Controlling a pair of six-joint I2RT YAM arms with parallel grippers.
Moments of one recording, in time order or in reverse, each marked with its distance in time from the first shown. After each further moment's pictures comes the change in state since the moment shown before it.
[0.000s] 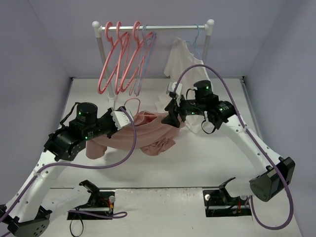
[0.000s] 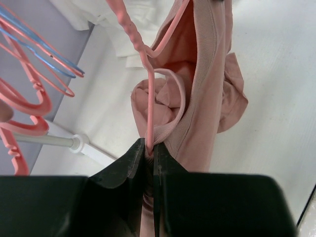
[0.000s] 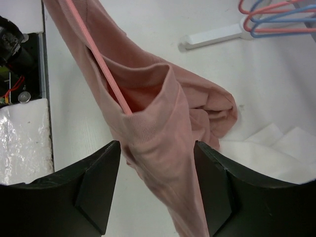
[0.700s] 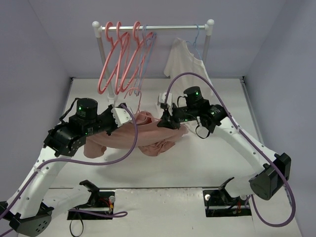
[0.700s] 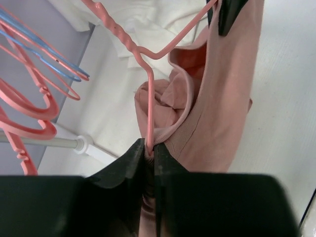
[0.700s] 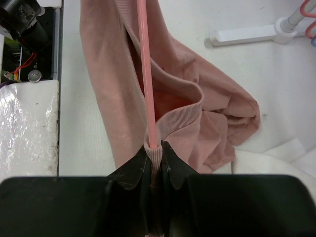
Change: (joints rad) left arm 0.009 0.049 0.070 -0.046 0.025 0.032; right arm 0.099 0.025 -0.040 -0.008 0.009 -0.089
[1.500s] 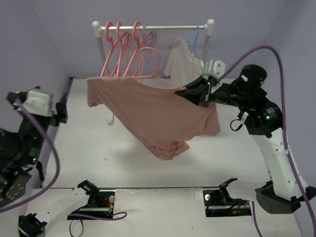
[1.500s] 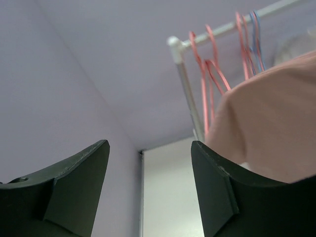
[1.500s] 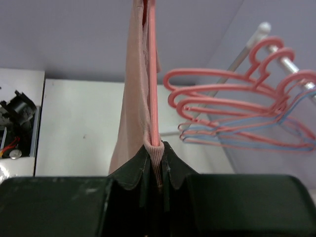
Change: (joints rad) left arm -0.003 -0.197 0.346 0.153 -0.720 -0.169; right arm -0.140 -0.157 0.475 -0.043 -0.104 0.132
